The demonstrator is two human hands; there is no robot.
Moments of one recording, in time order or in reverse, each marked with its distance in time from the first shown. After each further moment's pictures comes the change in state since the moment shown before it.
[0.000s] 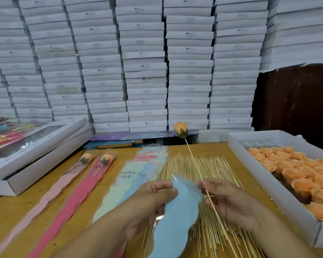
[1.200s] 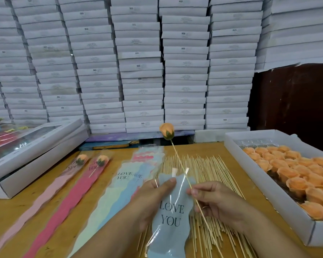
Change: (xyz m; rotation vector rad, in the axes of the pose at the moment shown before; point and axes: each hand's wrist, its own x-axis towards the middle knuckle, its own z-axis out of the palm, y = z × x) left_hand 0.037 -0.015 0.007 -0.024 0.137 0.034; right_hand 0.001 0.006 0.008 -0.284 0.033 -0.039
